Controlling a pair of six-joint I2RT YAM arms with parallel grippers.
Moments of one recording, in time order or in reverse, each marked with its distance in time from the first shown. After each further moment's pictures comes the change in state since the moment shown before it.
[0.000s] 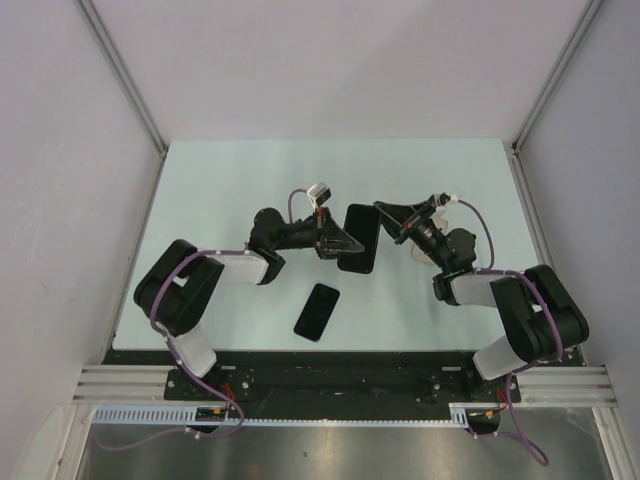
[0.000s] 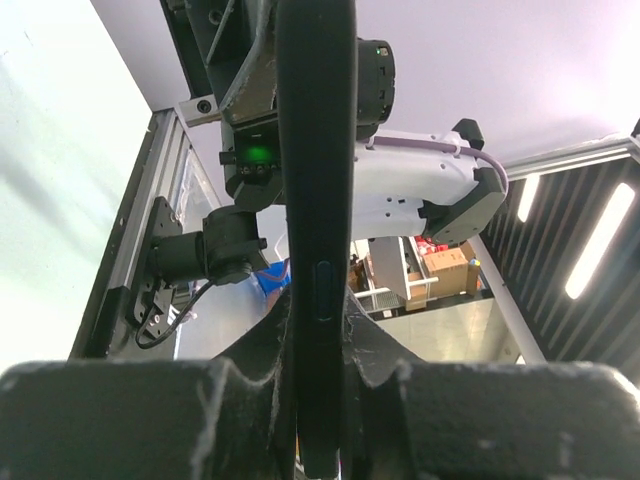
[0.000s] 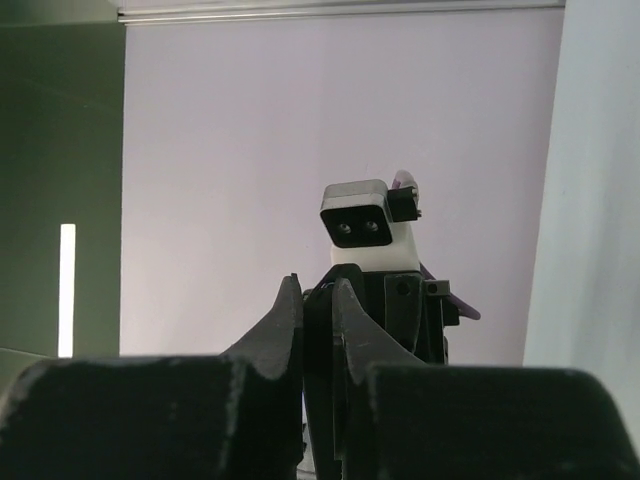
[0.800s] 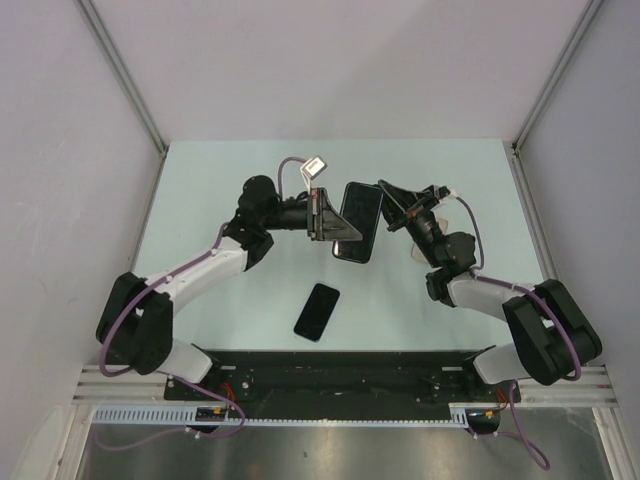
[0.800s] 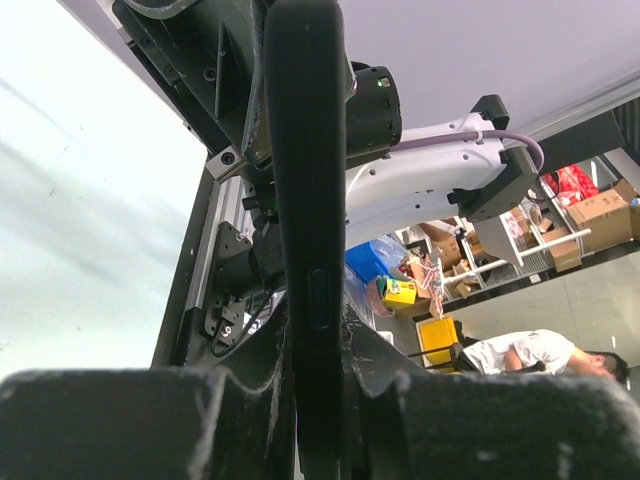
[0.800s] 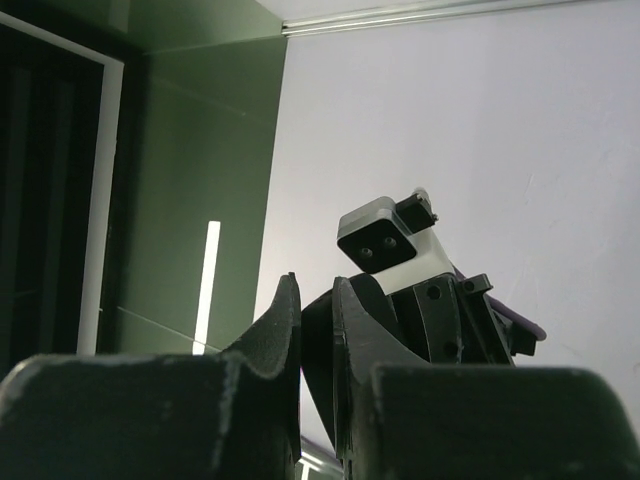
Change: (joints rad) left arm 0.006 -0.278 0.205 -0.644 0.041 0.531; right arm 0.137 -0.116 0.060 0.045 0.252 0.204
